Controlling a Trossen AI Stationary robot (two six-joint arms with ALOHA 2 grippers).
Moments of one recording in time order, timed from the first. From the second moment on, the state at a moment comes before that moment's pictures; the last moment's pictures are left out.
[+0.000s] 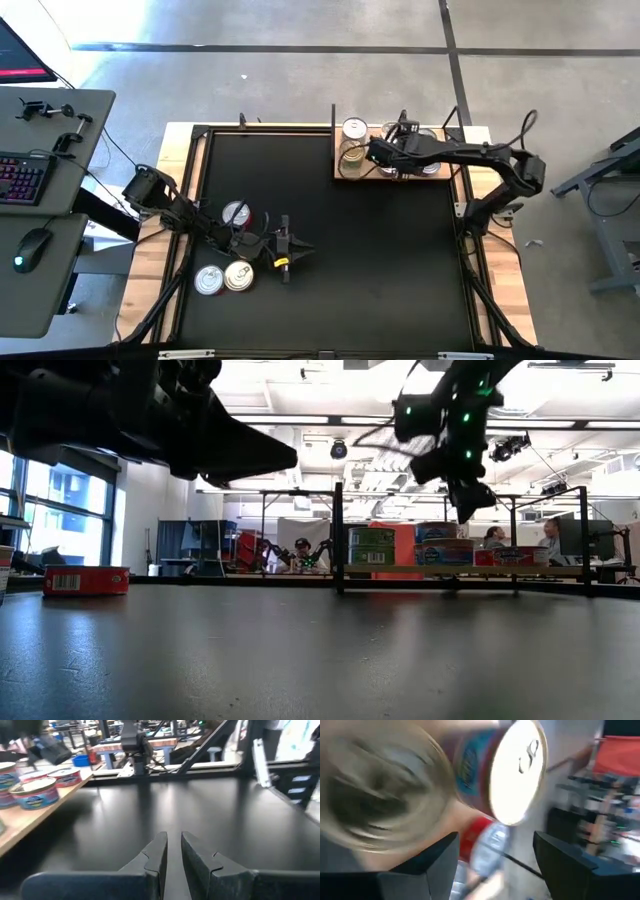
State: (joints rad) left arm -0.42 1.73 0.52 1.04 -0.47 0.00; right arm -0.38 1.55 1.13 -0.99 0.80 -0.32
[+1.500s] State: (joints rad) left arm -0.36 1.24 0.37 0.48 -0.42 -0.31; right arm 0.56 1.75 1.13 -0.46 1.00 0.50
